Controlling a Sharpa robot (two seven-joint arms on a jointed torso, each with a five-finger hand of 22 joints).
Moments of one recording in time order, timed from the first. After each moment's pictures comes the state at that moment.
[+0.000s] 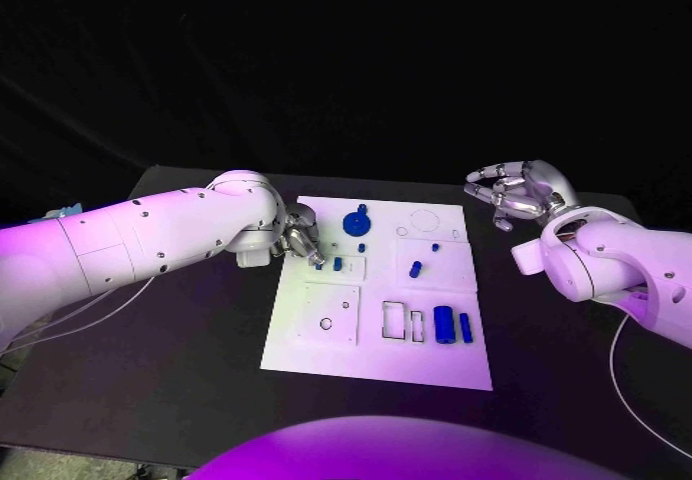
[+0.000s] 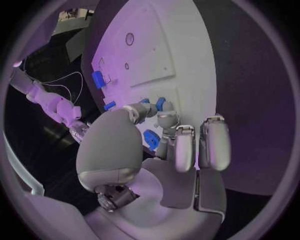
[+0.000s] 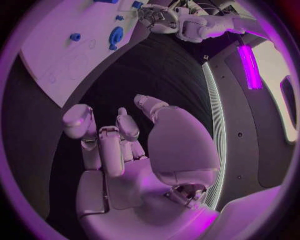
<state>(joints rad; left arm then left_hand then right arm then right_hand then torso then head) 1.22 -0.71 -0.04 1.34 -1.10 0.28 -0.48 1.19 -0.24 0.68 0.20 0.50 0.92 0.06 0.66 0.80 1.32 -0.02 1.07 0.86 1.47 -0.08 1.55 1.31 0.07 1.45 0.02 1.42 1.27 1.22 -0.87 -0.13 1.46 -0.51 -0.55 0.21 1.21 -0.15 0.46 0.10 0.29 0.81 0.18 0.21 0.51 1.25 0.09 1.23 1.18 1.47 0.02 1.49 1.31 0.11 1.29 0.12 1.09 1.11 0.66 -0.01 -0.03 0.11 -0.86</state>
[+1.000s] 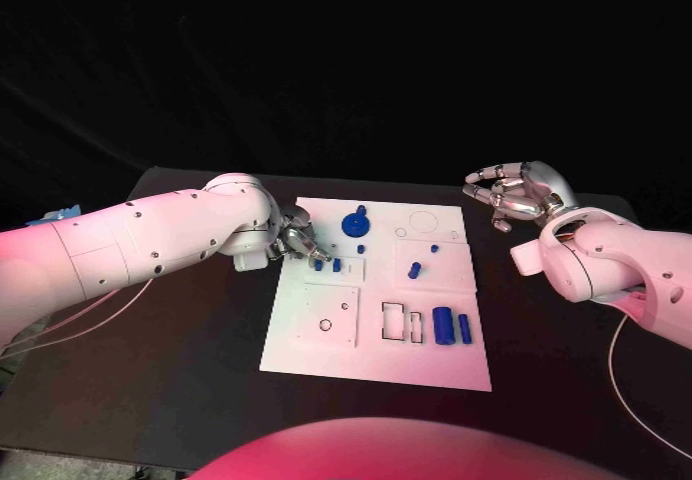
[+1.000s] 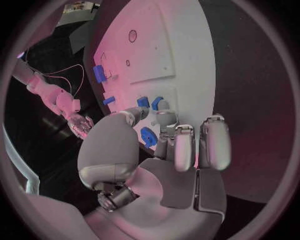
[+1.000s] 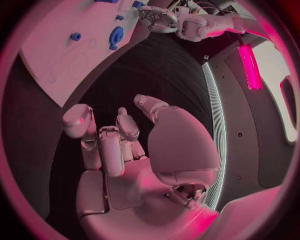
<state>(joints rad) 1.22 -0.73 -0.04 1.33 -1.03 0.25 -0.49 1.02 -0.22 0.46 0.29 0.44 0.93 0.04 0.59 0.77 1.31 -0.03 1.04 0.82 1.47 -0.08 1.54 1.31 0.07 1.45 0.02 1.42 1.26 1.22 -0.87 -0.13 1.46 -0.51 -0.55 0.21 1.21 -0.15 0.46 0.10 0.29 0.81 0.18 0.22 0.51 1.25 0.09 1.23 1.18 1.47 0.02 1.49 1.31 0.11 1.29 0.12 1.08 1.11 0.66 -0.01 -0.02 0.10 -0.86</state>
